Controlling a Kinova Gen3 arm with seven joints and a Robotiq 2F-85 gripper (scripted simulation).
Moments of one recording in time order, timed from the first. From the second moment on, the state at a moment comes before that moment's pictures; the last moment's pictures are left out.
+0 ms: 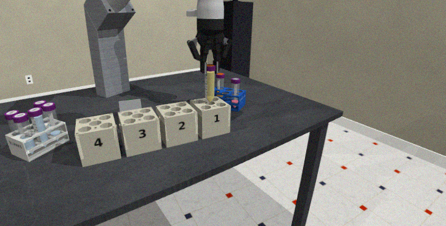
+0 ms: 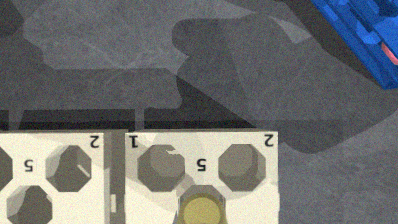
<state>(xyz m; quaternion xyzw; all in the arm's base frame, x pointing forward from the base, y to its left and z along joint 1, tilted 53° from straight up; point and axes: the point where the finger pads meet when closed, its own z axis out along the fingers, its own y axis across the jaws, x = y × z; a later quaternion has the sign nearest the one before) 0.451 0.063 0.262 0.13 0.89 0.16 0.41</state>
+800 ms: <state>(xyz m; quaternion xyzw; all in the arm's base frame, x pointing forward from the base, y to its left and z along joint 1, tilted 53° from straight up) 0.461 0.065 0.255 0.13 0.89 0.16 0.41</state>
